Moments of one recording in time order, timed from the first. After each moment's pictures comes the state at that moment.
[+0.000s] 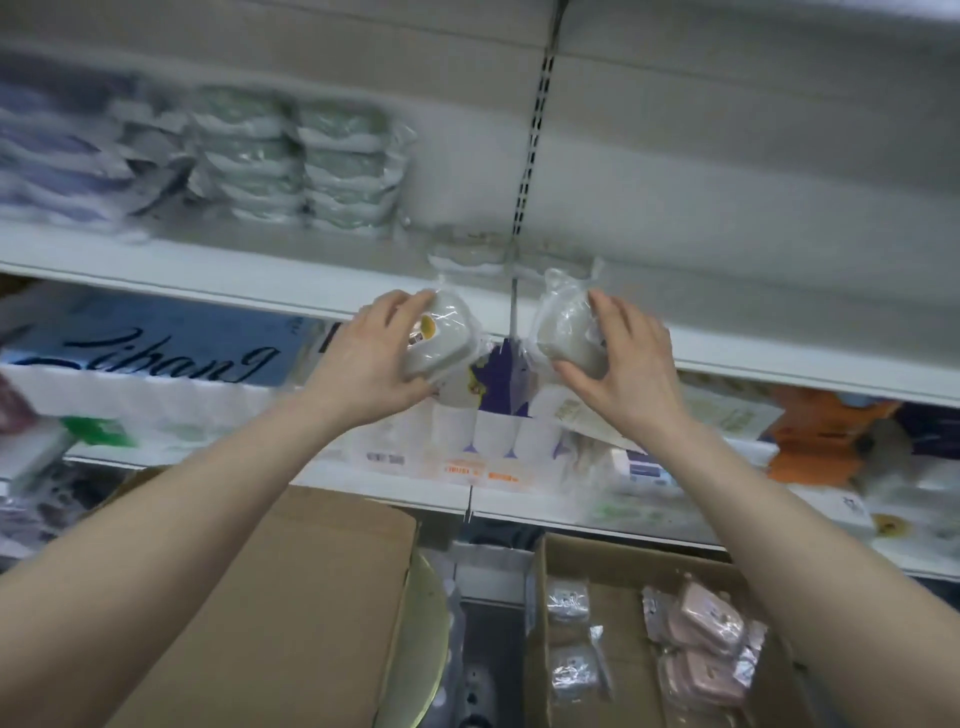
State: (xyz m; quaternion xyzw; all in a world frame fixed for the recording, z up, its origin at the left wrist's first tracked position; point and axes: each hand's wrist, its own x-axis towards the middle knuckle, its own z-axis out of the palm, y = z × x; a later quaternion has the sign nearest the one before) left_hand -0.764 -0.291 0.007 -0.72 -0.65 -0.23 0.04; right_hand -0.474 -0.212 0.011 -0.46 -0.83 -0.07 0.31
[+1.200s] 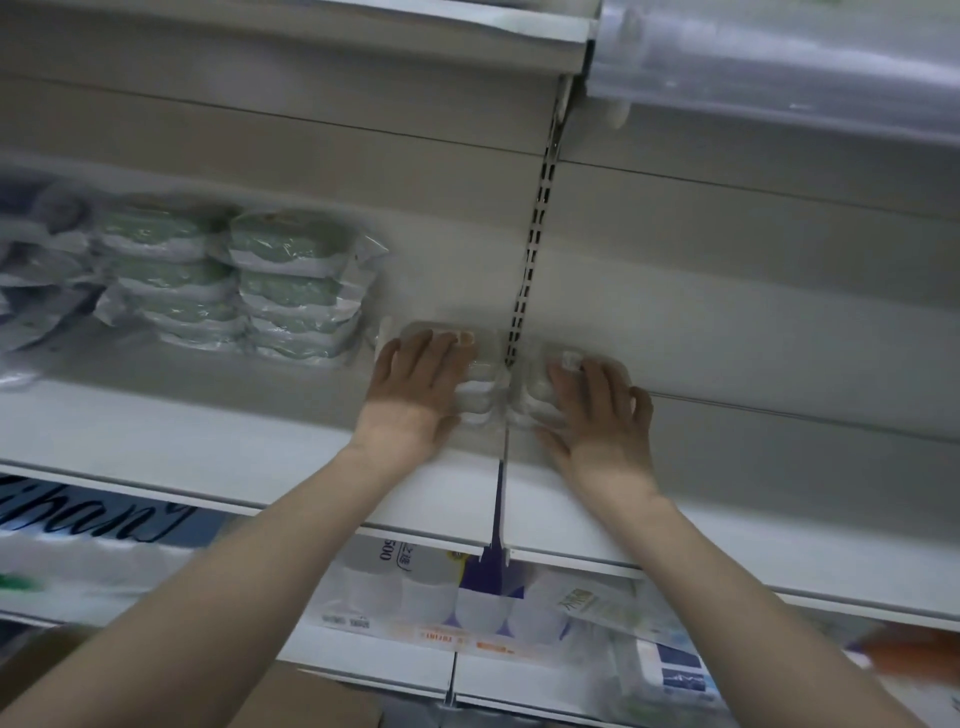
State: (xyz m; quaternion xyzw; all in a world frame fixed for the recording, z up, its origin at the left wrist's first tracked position) left_hand -0.768 -0.049 0.006 -0.72 -0.63 -0.17 0.23; right_hand -0.525 0.008 -0.009 -0.48 -0.82 -0.21 0.21
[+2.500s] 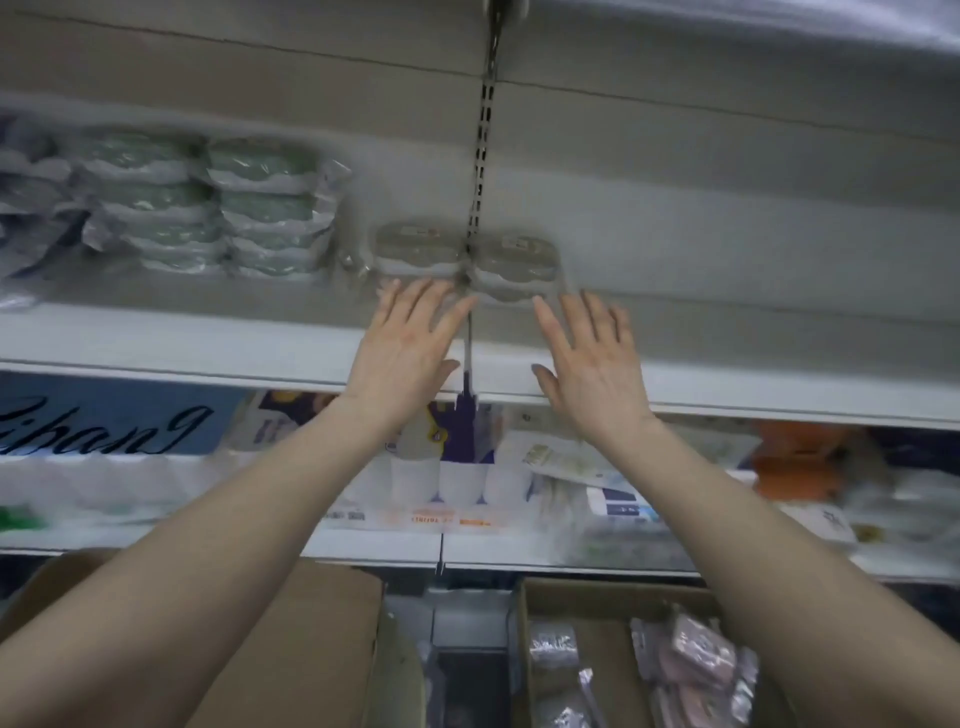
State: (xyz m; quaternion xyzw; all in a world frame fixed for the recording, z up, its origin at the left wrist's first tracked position) left_hand -0.709 -0.169 0.016 -0.75 -0.56 -0.22 0.26; right_hand -0.478 -0.132 0.013 -0.47 -0.81 -0.29 0.17
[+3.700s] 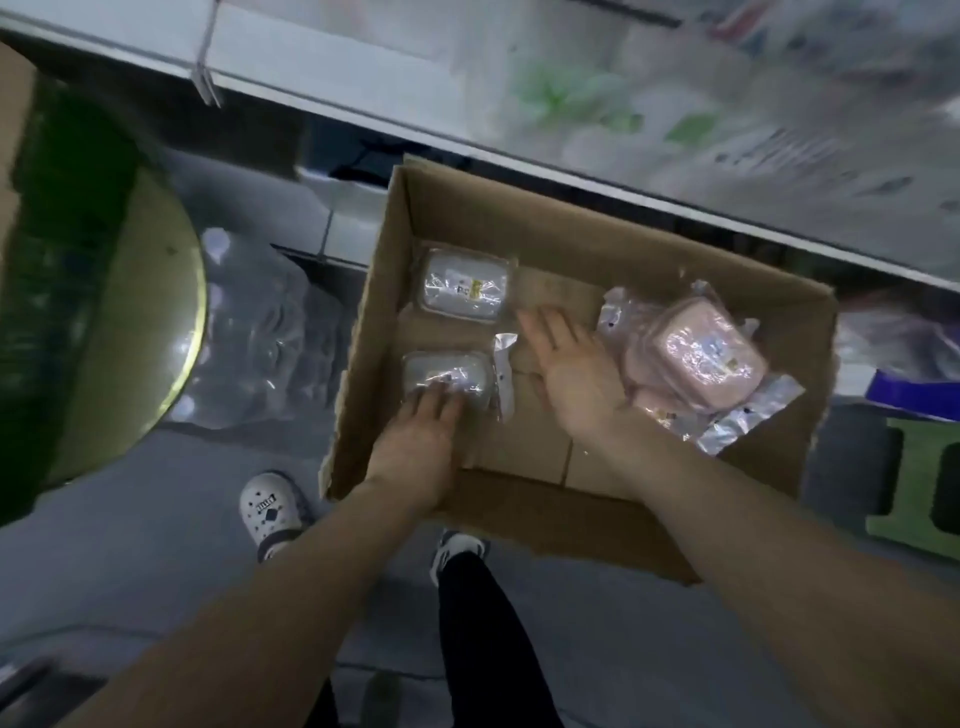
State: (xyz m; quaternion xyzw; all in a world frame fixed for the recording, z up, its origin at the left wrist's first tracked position) left_hand -0.359 -0.332 -0.561 -0.60 -0.71 0.08 -0.36; right_hand -0.200 -0.200 -0.557 -0.41 -0.88 0.16 -0.18
